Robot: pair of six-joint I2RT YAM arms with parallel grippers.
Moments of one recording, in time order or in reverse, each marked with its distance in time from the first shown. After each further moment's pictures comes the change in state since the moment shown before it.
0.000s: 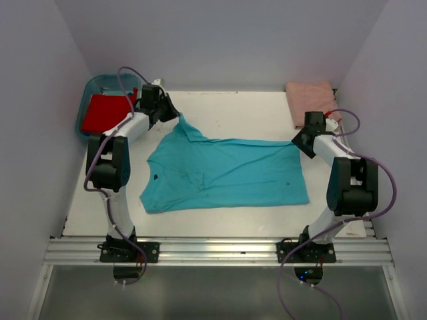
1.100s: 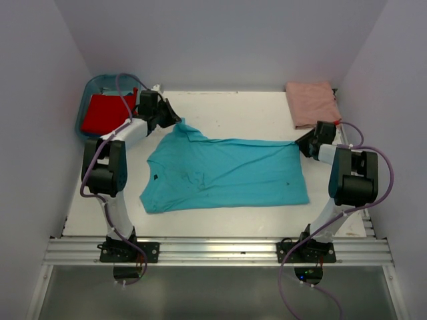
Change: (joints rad) left arm 0.001 -0.076 -0.146 0.057 0.064 -0.037; right arm -0.141 0.119 -0.142 0.449 -0.341 0.124
